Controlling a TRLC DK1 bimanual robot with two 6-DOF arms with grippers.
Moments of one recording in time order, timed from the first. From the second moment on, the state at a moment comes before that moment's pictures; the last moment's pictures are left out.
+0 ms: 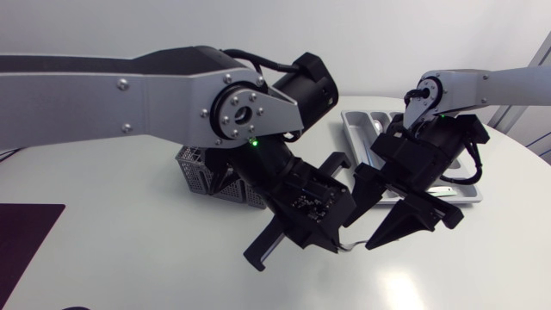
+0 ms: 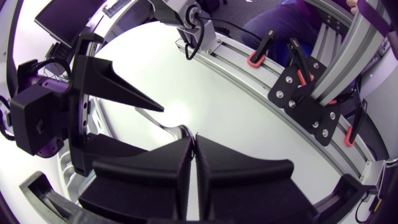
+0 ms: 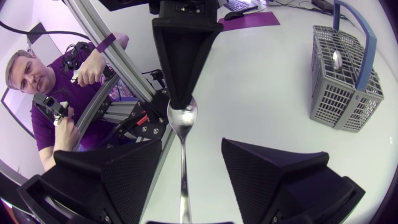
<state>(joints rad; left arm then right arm) -0.91 1.77 1.45 -0.87 0.53 1.44 0.18 1.82 1.27 -1.63 -0.83 -1.79</state>
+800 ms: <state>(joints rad) -0.91 1.71 1.38 -0.82 0.51 1.47 0.22 1.84 1.26 -1.63 -0.84 -1.79</state>
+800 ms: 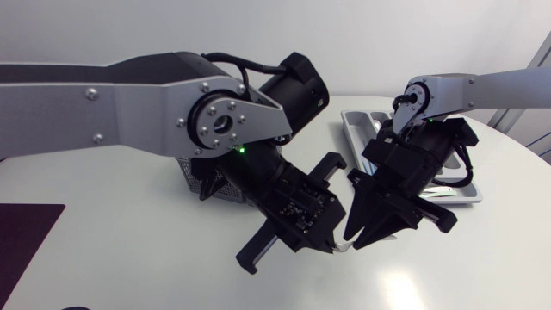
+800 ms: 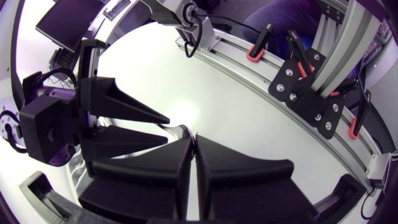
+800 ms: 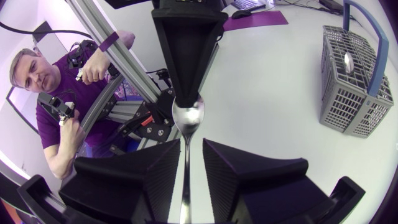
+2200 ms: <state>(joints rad) -0.84 1.70 1.35 -0.65 0.46 1.44 0.15 1.85 1.24 -1.64 -0.84 -1.83</state>
